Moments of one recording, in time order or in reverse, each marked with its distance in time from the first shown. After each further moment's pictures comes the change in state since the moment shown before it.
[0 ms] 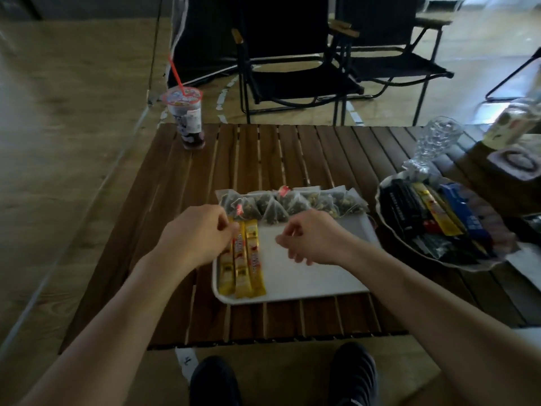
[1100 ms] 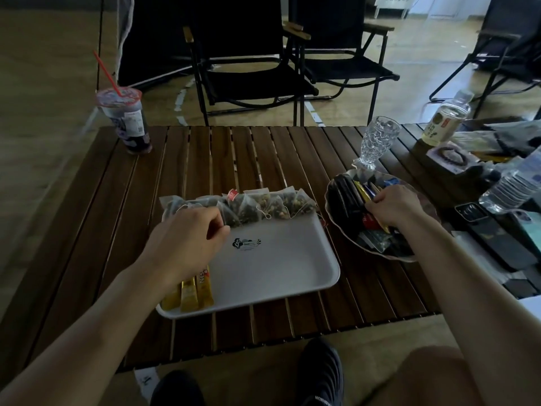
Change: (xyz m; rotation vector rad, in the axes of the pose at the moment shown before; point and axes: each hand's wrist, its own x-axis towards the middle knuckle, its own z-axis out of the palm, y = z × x) left_hand -0.001 0.055 0.027 -0.012 0.251 0.325; right_hand -0.018 0.171 -0.130 -0.217 0.512 0.637
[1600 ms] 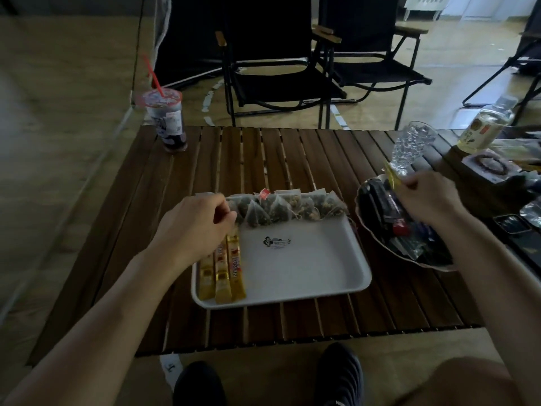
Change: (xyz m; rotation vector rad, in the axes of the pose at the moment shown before) left_hand -0.003 -0.035 -0.026 -0.058 -0.016 -0.119; right_hand -0.041 -0.043 -0.029 0.095 0.147 -0.208
